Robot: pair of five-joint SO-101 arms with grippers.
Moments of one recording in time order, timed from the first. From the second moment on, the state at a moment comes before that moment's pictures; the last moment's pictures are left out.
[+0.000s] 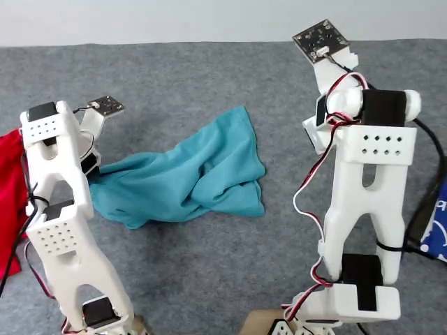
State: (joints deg) left arm -22.9 40.4 -27.1 96.0 -50.1; right arm -0.3 -1.2 -27.6 100.5 28.9
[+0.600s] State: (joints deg) left arm -21.5 40.4 -31.0 97.3 -42.9; right arm -7.0 13.0 -27.6 86.7 28.9
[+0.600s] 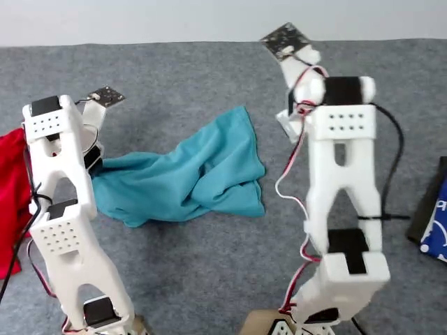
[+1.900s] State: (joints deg) left arm -20.8 40.4 -31.0 97.3 -38.6; right arm -15.6 65.1 -51.3 46.9 28.7
